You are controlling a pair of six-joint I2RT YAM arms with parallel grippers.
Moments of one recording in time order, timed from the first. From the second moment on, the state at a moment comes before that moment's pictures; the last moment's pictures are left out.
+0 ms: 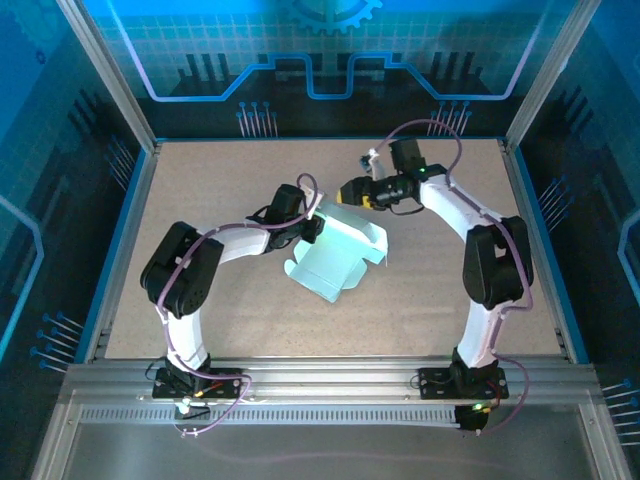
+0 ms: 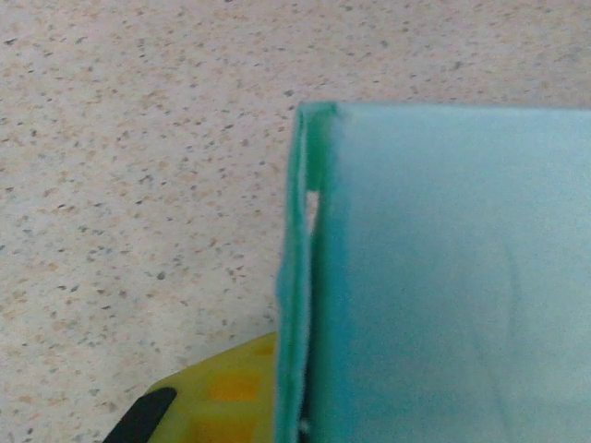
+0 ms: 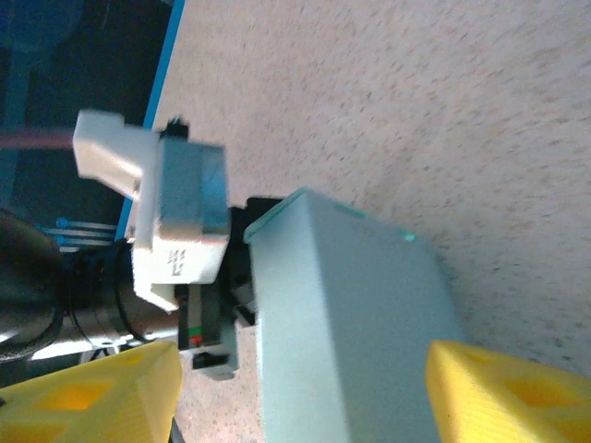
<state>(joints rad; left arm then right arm) -0.46 1.87 1.07 0.09 0.20 -0.09 0.28 1.88 1.49 -0.55 -0.77 0.29</state>
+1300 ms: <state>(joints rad) -0.46 1.82 1.07 0.09 0.26 -0.09 0.25 1.92 1.47 -0.59 -0.78 0.21</state>
